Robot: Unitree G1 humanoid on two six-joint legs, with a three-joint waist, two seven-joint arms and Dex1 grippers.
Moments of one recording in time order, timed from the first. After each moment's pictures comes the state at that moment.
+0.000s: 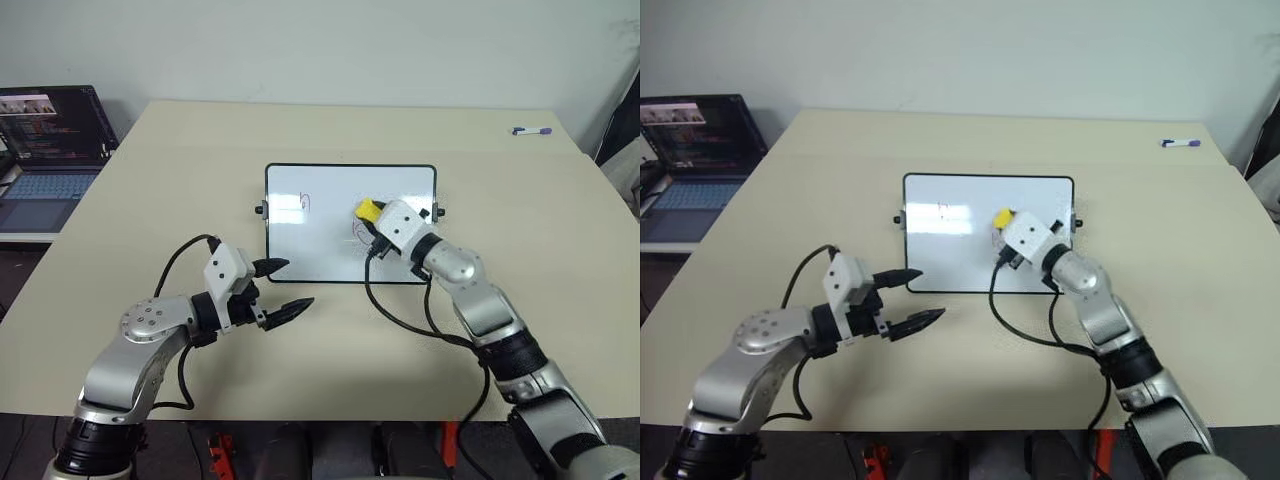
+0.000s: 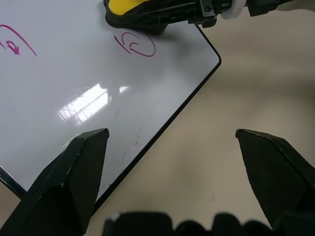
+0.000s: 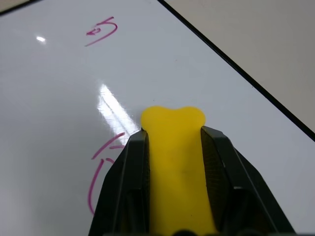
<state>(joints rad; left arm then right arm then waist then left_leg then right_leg) -0.12 0.65 0.04 -0.34 -0.43 0.43 -0.86 -0.61 -0.32 0.31 0.14 -0.20 0.10 0.37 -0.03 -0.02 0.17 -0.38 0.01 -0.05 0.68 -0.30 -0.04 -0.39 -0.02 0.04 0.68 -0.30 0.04</state>
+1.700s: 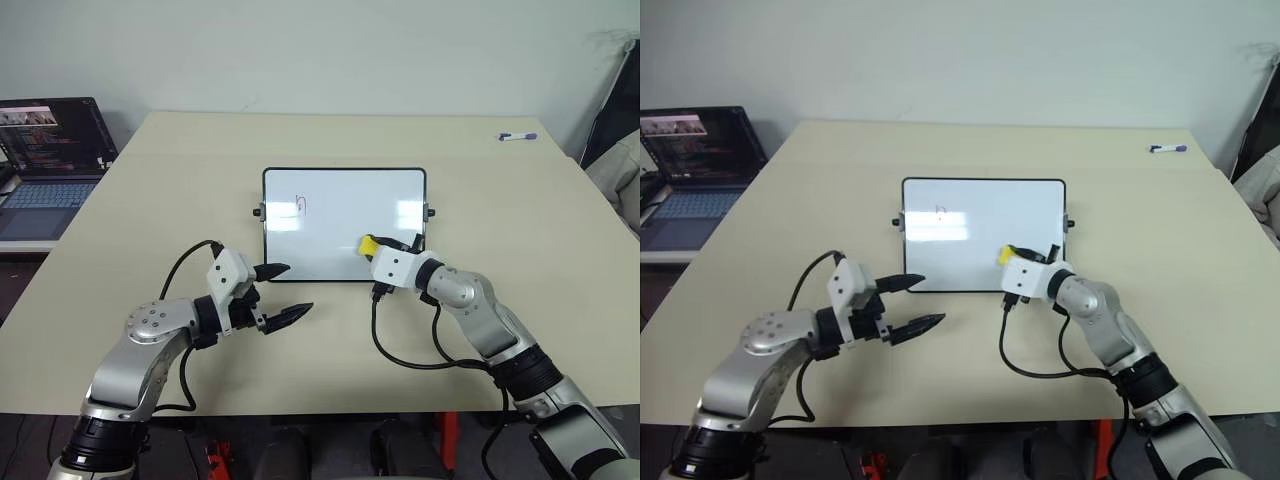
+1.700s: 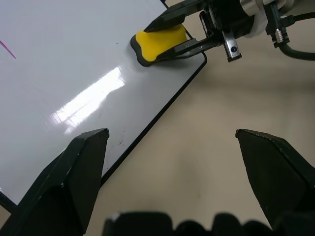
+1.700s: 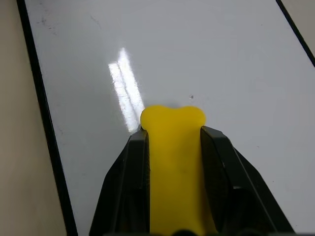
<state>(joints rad) -0.12 0.64 0.01 -0.27 -0.41 0.37 -0.90 -0.51 -0.43 0.42 0.09 -0.45 0.05 0.47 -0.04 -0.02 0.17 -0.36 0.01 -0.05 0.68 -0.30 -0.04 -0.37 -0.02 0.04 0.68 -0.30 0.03</state>
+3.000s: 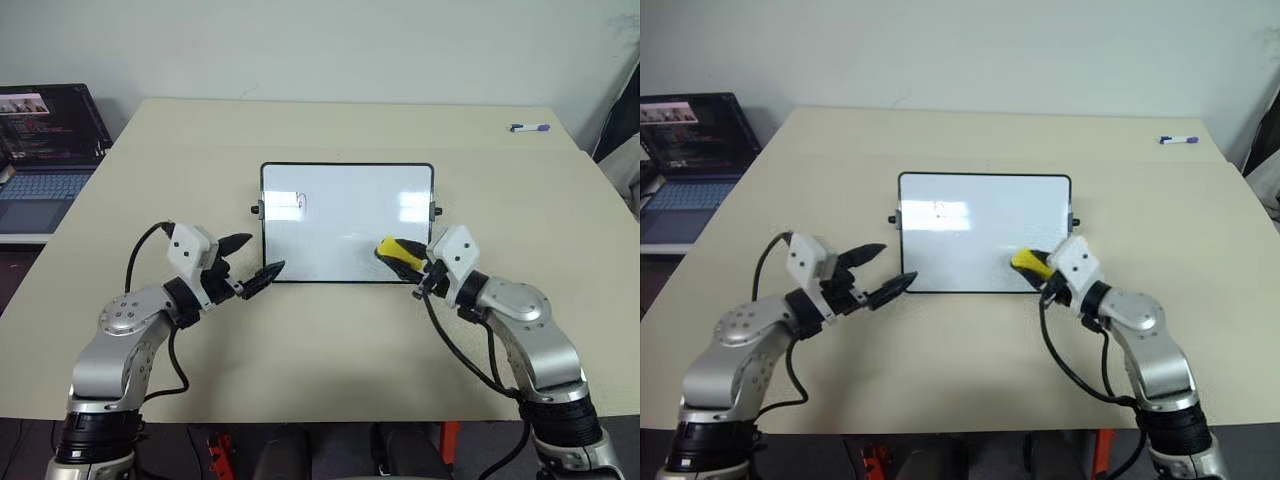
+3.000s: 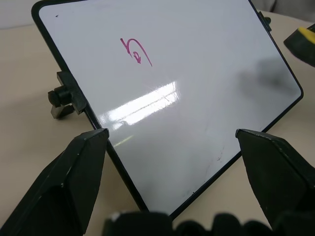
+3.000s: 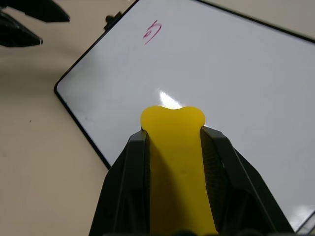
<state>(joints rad) -0.16 0.59 0.17 -0.22 -0.47 0.41 -0.72 -0.26 -0.36 0.06 -0.40 0.12 0.45 0.66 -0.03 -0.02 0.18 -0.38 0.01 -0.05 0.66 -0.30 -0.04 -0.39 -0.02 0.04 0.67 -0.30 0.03</state>
